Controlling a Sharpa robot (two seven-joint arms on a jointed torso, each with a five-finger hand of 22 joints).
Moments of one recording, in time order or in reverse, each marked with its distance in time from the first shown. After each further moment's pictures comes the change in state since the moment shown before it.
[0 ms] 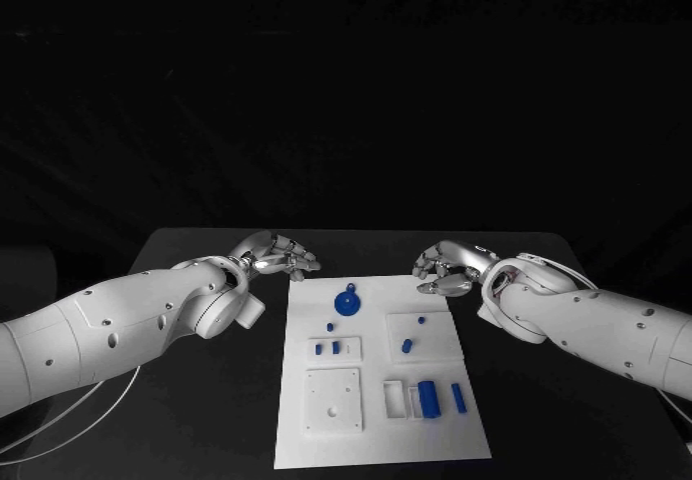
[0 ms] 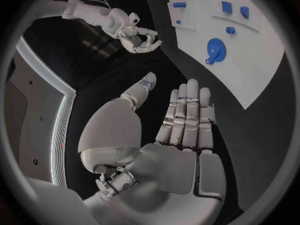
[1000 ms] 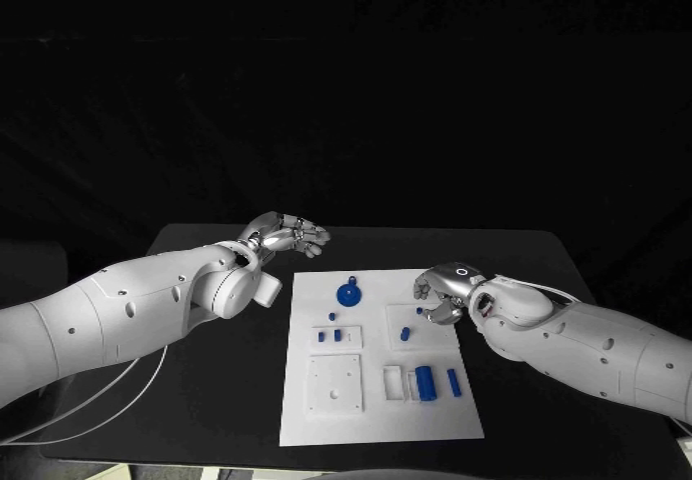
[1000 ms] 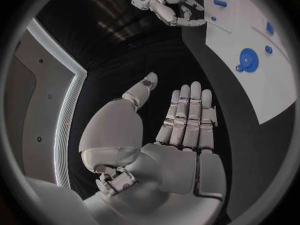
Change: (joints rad) left arm -0.023 0.056 -0.003 -0.037 0.230 0.001 0.091; left_hand 0.025 0.025 -0.028 0.001 0.000 -0.021 0.008 0.008 -0.003 0.009 0.004 -0.065 -0.061 -0.030 0.048 -0.172 -0.014 0.000 -0.054 0.051 -0.057 0.000; right arm -0.123 0.052 -0.022 -0.047 -0.385 -0.008 -0.129; right_hand 0.052 -0.081 0.073 0.043 -0.093 0.006 0.001 -0.006 -0.023 0.075 0.011 -0.195 -0.071 0.135 0.009 0.047 -0.008 -0.025 0.132 -0.040 0.060 0.000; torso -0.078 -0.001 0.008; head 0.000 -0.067
